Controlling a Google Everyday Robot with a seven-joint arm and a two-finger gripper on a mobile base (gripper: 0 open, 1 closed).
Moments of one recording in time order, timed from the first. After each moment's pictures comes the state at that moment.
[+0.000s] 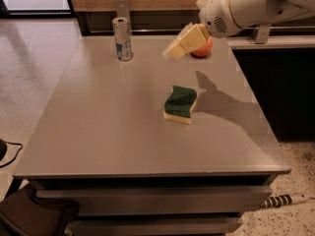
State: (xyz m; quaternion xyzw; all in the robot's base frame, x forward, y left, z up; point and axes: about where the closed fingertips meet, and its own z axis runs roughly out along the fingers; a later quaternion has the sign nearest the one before) arm 0.630 -0.071 0.989 -0.49 0.73 0.12 0.46
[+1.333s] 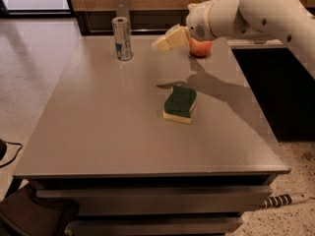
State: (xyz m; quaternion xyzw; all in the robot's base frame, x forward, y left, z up) arm 0.723 -0.051 0.953 -0.43 0.71 0.16 0.53
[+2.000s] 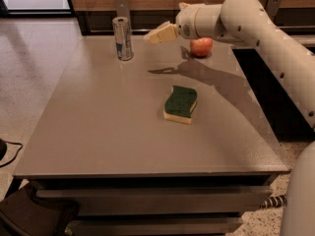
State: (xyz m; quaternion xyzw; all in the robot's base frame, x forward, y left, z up) arm 0.799 -0.037 0.938 -0.40 0.69 0.18 0.58
